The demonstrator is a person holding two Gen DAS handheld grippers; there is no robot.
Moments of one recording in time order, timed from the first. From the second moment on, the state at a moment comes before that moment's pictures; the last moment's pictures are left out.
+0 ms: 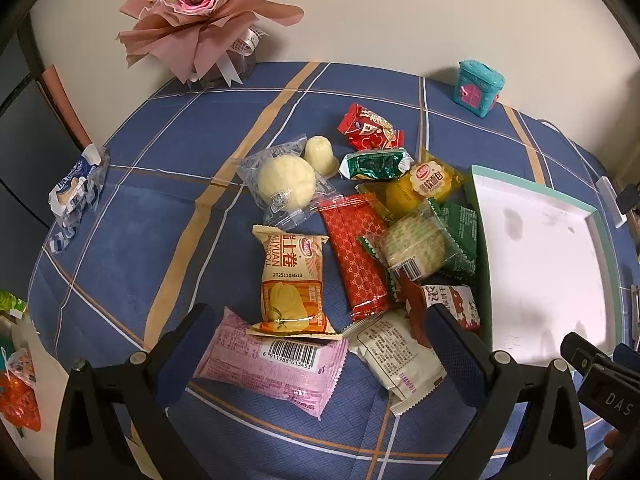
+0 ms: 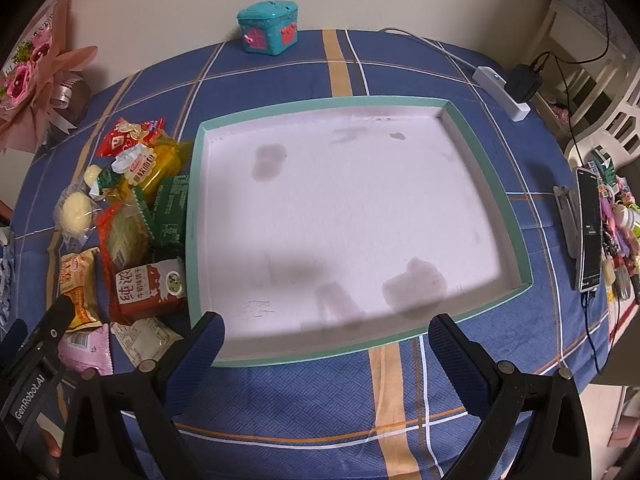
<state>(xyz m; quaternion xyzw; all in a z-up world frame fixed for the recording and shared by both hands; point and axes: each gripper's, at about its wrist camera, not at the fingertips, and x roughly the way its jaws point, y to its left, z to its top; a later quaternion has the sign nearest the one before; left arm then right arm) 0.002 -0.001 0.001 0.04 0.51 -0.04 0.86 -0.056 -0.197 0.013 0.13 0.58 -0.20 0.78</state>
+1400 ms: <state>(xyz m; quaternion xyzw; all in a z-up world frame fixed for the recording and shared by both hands) 0.004 0.007 -0.001 0.03 0.52 -0.03 0.85 -0.056 -0.196 0.018 0.14 0.58 -0.20 0.78</state>
